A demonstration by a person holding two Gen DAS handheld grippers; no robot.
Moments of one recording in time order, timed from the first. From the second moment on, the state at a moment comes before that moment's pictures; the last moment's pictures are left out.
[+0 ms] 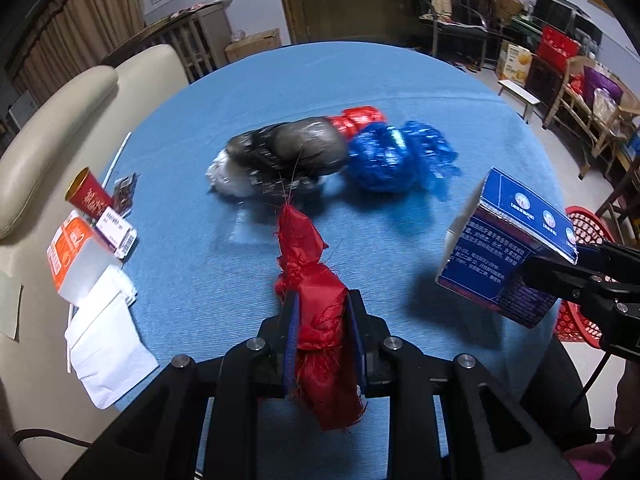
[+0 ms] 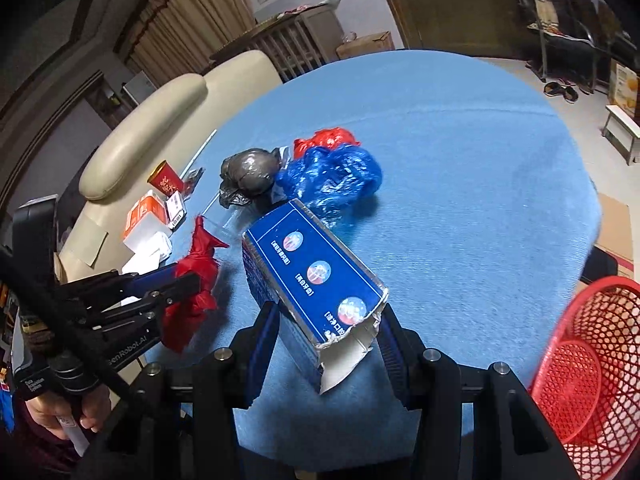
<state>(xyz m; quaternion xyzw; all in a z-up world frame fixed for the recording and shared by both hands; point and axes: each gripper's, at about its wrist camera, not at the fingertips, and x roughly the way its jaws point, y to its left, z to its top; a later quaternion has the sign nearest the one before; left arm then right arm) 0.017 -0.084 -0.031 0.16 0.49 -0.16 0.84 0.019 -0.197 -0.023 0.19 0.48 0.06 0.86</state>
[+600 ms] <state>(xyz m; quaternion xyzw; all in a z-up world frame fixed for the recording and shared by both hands) -0.013 -0.153 -0.025 0.20 0.48 -0.21 0.83 -0.034 -0.250 -0.013 0.21 0.46 0.01 0.87</state>
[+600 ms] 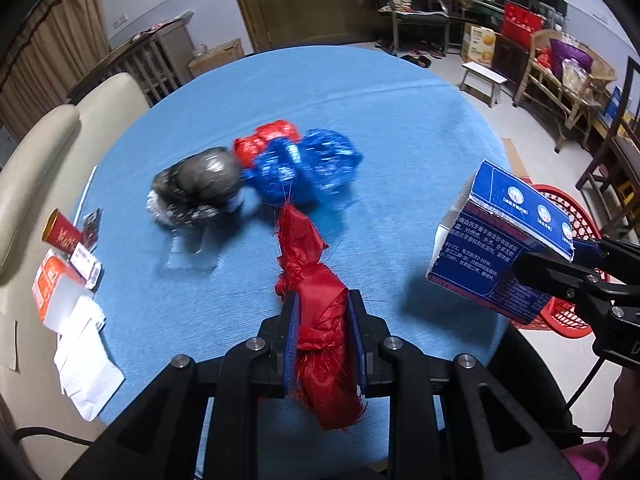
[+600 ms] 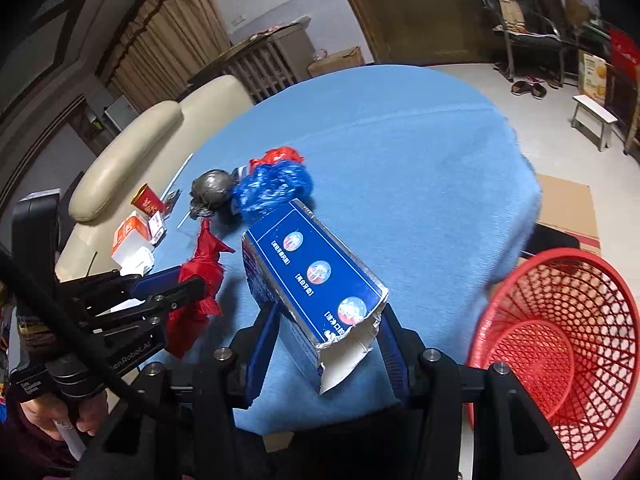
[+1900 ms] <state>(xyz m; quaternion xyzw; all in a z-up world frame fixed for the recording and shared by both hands) -0.068 -0.371 -0.044 0.26 0.49 -0.46 0.69 -0.157 -0.449 -0.047 0.34 0.48 -0.19 0.79</state>
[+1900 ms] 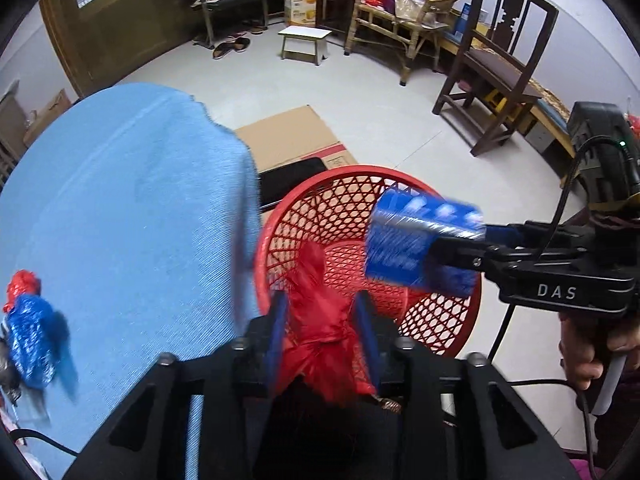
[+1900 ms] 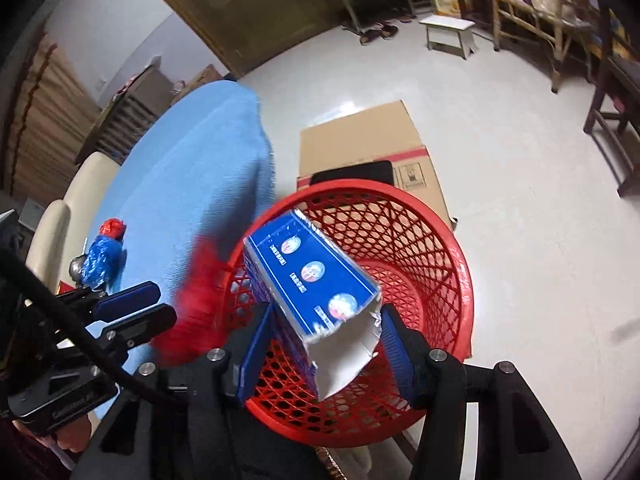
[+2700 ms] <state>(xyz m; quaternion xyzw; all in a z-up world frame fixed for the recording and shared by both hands) -0.001 -0.210 -0.023 0.15 0.50 -0.30 0.80 -0.206 -0.488 -0.093 0.45 0.45 -0.36 0.68</state>
